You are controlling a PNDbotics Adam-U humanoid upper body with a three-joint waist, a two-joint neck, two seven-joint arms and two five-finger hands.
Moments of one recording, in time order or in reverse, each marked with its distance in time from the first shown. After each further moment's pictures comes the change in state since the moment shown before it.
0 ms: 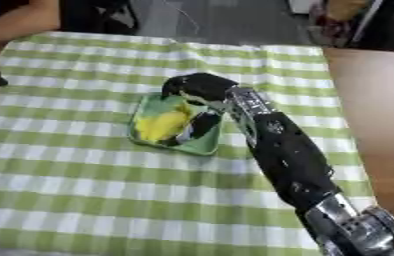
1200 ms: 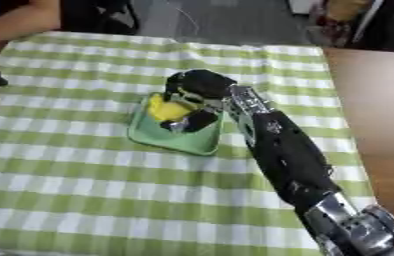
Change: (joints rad) left arm 0.000 0.000 0.000 0.000 0.000 -0.001 0.001; right arm -0.003 0.000 0.007 -0.003 0.006 0.006 -0.040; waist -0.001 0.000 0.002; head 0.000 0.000
